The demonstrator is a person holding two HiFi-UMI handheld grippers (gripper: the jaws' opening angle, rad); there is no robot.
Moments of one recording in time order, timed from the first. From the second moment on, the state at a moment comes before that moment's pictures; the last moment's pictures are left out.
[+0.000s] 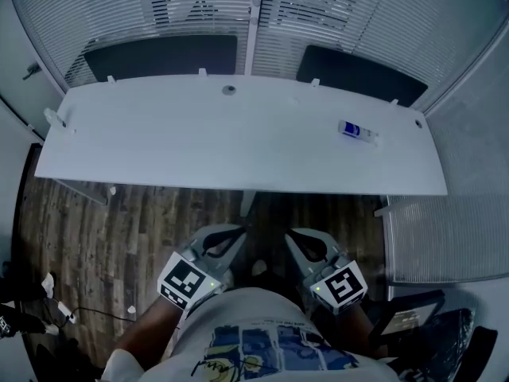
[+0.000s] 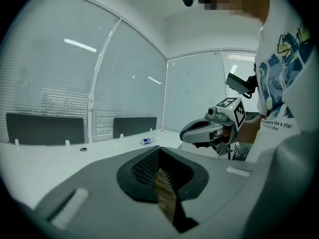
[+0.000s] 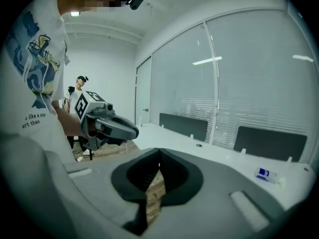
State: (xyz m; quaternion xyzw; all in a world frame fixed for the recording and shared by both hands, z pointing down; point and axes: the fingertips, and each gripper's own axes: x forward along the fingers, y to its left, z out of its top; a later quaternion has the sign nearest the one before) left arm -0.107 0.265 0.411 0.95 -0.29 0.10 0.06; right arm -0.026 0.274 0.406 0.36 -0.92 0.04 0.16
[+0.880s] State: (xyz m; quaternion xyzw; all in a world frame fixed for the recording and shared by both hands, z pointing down) left arm -0.059 0.148 0.396 0.93 -0.35 0.10 0.06; right arm 0.041 0.154 0.404 0.33 -0.93 0.04 0.17
